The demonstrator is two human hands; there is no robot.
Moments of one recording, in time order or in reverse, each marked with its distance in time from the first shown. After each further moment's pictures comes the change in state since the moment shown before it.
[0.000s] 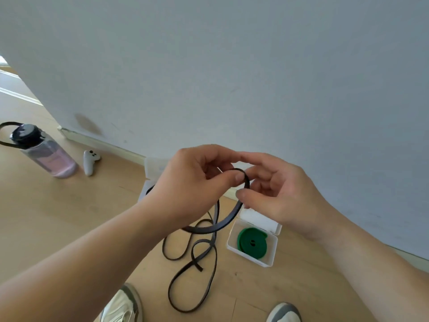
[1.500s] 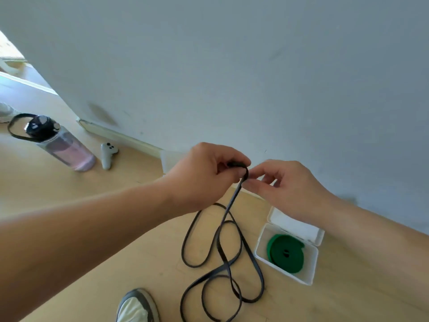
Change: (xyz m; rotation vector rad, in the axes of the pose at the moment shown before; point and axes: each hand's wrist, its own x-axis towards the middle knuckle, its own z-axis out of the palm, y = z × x) left_hand 0.078 -0.106 -0.011 0.257 -0.111 -0.088; right_hand 0.098 0.105 0.035 -0.191 -0.050 0.139
